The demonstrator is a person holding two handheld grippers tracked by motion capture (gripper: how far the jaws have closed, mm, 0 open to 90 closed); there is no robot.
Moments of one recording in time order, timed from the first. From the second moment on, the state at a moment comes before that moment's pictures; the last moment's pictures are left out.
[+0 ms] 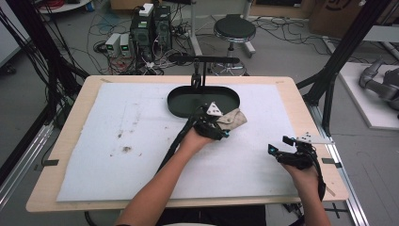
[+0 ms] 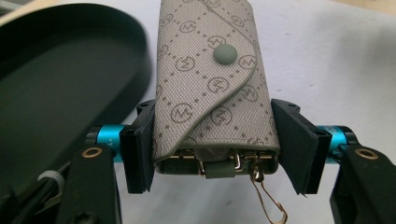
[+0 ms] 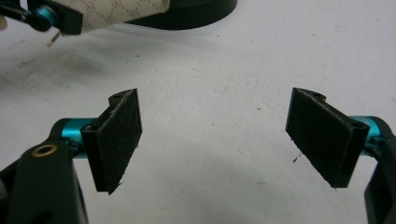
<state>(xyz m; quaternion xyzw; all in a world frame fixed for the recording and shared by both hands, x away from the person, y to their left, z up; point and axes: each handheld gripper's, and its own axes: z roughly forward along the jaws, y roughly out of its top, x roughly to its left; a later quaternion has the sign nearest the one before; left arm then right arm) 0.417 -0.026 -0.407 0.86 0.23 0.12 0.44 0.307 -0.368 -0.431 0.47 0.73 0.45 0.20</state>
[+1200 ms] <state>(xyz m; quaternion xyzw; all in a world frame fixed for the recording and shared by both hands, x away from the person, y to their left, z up) 0.500 0.059 -0.371 0.86 0.24 0.17 0.41 0.313 -0.362 -0.433 0.46 0.75 0.44 0.19</state>
